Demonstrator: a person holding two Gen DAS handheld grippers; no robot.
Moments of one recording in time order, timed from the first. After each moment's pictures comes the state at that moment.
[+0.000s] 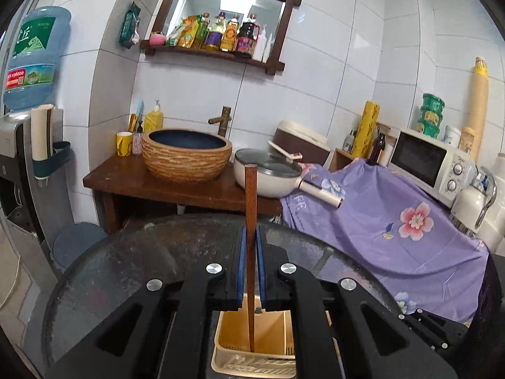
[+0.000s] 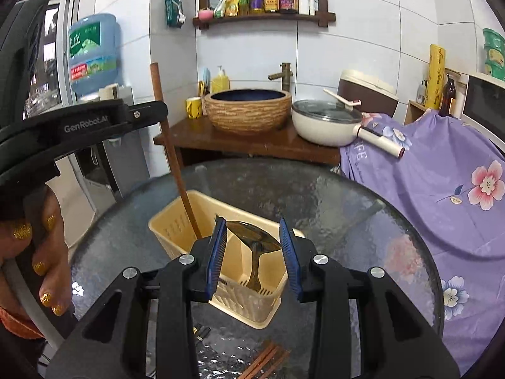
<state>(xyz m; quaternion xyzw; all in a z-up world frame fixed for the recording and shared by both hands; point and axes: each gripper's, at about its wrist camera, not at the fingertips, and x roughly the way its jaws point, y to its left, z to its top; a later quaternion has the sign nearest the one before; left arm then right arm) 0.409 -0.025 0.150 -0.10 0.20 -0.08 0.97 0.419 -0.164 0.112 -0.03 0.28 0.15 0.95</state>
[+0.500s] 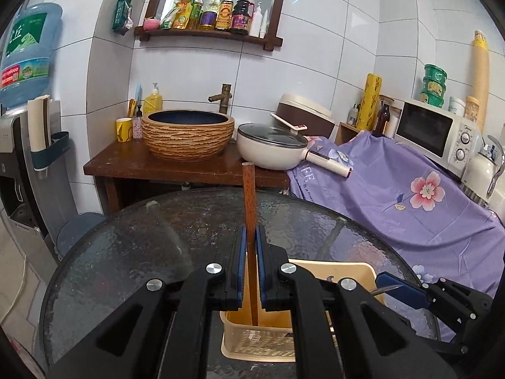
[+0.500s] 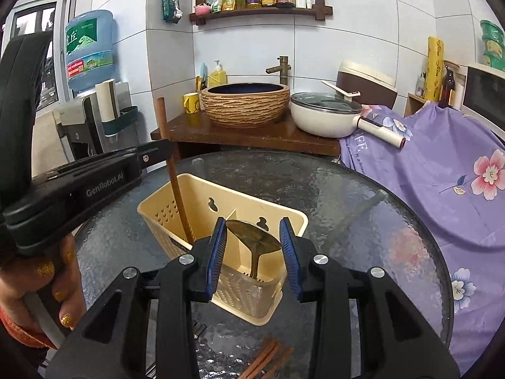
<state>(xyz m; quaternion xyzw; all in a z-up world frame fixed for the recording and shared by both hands) 0.413 -0.030 0.109 -0.06 0.23 -0.08 0.97 0.422 -0.166 0.088 -0.02 0.28 0.15 0.95</state>
